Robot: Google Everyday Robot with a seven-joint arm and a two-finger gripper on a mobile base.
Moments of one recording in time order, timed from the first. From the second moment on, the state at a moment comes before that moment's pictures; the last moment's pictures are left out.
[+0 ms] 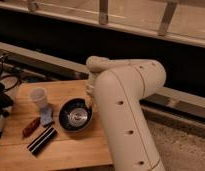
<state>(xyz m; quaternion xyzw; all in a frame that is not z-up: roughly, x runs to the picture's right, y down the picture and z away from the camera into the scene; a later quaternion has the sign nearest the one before) -0.060 0.101 0.845 -0.52 0.13 0.42 0.73</state>
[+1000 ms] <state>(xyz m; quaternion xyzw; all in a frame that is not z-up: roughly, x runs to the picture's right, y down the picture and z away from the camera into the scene) 0.033 0.068 0.839 -0.50 0.15 0.48 0.71</state>
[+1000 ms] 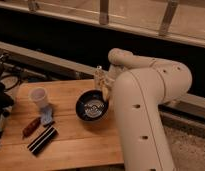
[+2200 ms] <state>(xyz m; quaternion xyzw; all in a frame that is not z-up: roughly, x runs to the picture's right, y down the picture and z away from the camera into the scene) -0.042 0.071 0.833 -0.52 0.16 0.43 0.72</state>
